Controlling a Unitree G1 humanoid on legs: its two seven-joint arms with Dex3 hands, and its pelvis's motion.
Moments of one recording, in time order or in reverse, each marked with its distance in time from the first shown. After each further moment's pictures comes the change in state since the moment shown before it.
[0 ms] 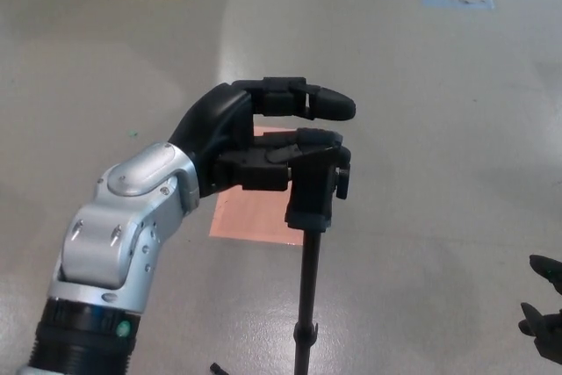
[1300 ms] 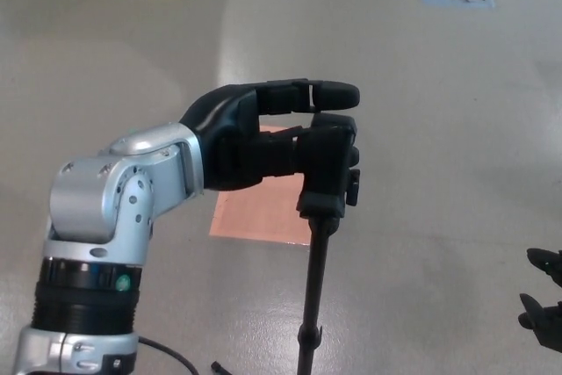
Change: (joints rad) left_arm -0.127 -0.030 0.105 0.006 -0.105 0.435 0.064; right_arm -0.049 -0.015 0.012 -0.003 0.000 0.102 0.048
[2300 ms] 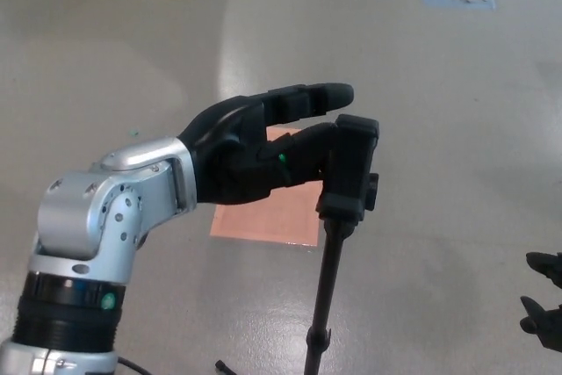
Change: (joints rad) left_arm 0.060 0.080 -0.088 -0.015 -0.102 -0.112 -0.164; right_arm -0.010 -0.012 0.018 -0.022 0.000 0.057 0.042
